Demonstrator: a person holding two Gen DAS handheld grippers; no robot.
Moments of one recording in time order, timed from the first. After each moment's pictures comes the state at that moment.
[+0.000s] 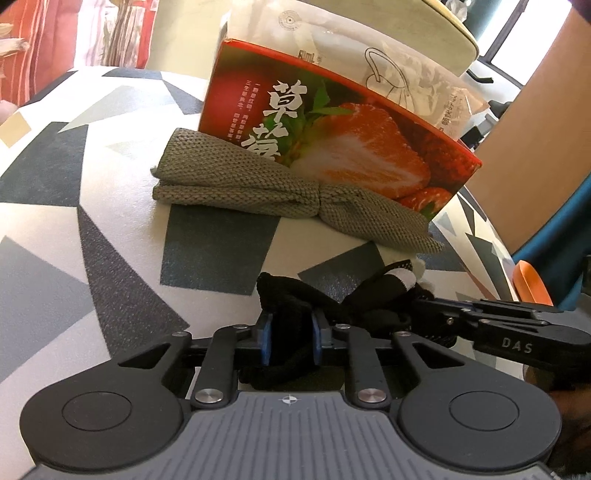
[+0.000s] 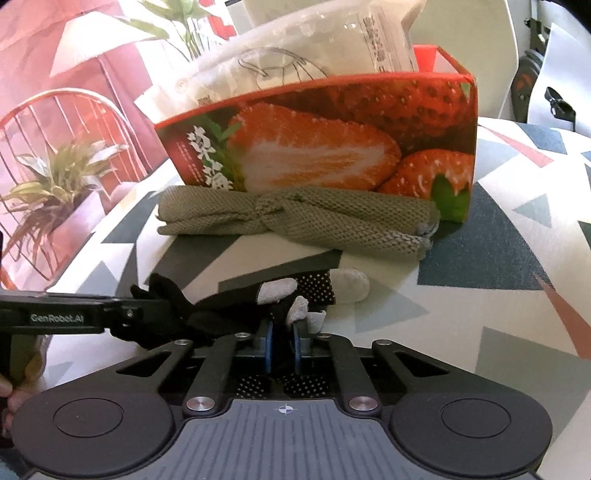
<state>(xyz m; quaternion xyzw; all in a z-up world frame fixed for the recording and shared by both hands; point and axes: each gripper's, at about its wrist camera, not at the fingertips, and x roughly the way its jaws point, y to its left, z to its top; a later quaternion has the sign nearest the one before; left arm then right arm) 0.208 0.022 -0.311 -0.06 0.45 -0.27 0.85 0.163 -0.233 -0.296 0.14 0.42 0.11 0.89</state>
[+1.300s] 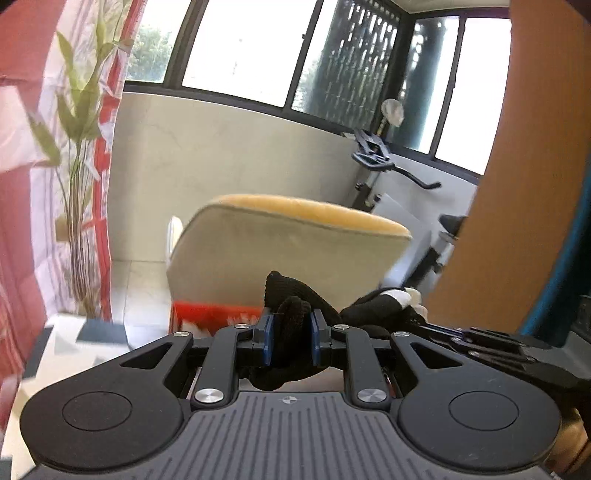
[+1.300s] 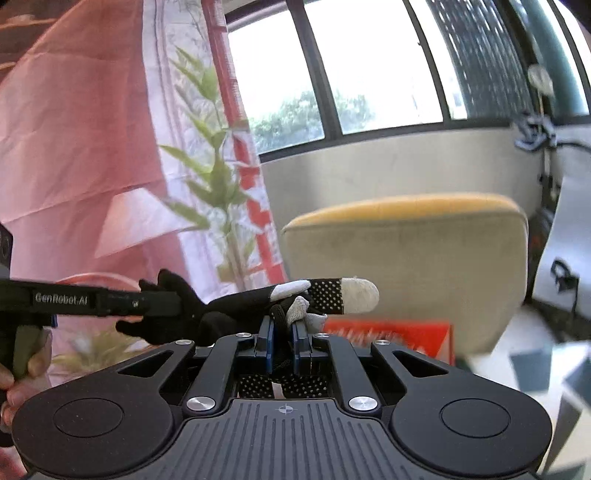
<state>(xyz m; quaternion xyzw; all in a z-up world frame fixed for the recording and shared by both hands) 0.299 -0.030 -0.086 -0.04 0.24 -0.30 0.92 0.229 -0.276 -0.090 0.11 0.18 0.11 0.97</state>
